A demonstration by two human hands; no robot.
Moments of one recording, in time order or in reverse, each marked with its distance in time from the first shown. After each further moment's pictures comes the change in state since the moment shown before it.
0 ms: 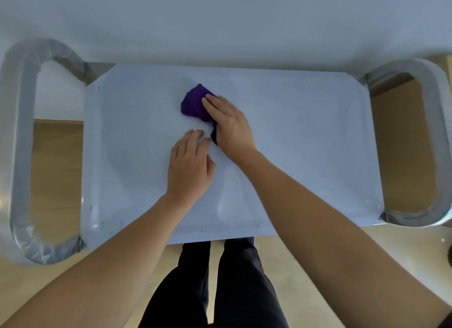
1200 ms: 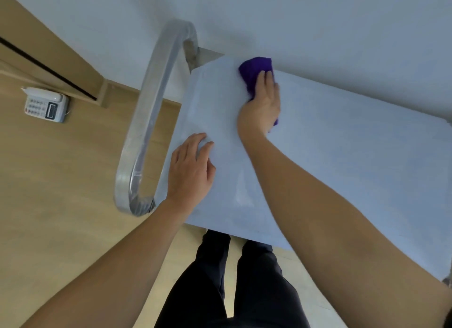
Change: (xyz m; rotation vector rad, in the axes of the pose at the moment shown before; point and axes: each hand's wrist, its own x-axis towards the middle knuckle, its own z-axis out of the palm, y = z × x) left_hand -0.076 -0.119 -0.052 0.028 0.041 -0.286; right_hand 0.078 -0.134 0.071 0.040 0.031 0.476
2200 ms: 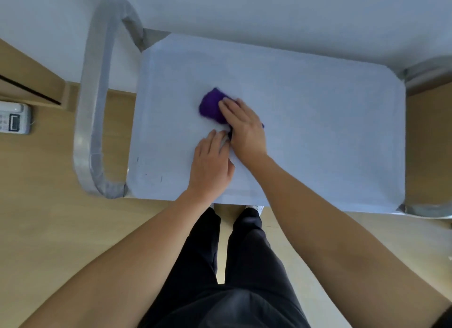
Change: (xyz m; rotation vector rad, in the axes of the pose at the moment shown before) left_hand -0.040 0.105 0.027 -0.027 -0.168 0.215; right_hand -0.090 0.114 -0.060 -0.082 -0.103 -0.490
